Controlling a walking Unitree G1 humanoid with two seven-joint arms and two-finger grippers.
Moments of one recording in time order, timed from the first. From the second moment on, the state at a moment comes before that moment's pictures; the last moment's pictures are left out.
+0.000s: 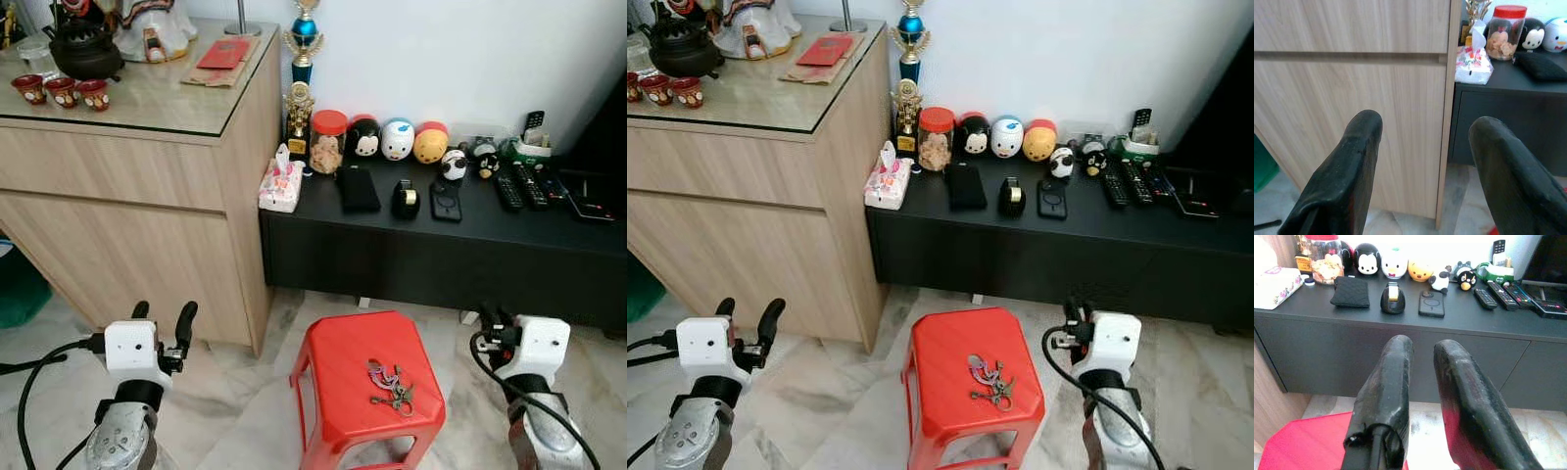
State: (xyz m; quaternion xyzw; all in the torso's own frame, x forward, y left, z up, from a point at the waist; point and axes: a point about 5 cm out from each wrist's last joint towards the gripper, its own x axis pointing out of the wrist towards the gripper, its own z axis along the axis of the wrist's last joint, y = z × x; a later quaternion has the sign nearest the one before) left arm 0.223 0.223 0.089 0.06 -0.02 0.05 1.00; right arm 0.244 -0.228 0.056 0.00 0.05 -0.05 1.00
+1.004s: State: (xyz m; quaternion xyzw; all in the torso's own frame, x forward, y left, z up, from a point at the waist) left arm 0.218 0.214 0.081 0.05 0.00 0.03 1.00; right arm 0.244 -0.230 0.034 -0.02 0.10 -0.04 0.99
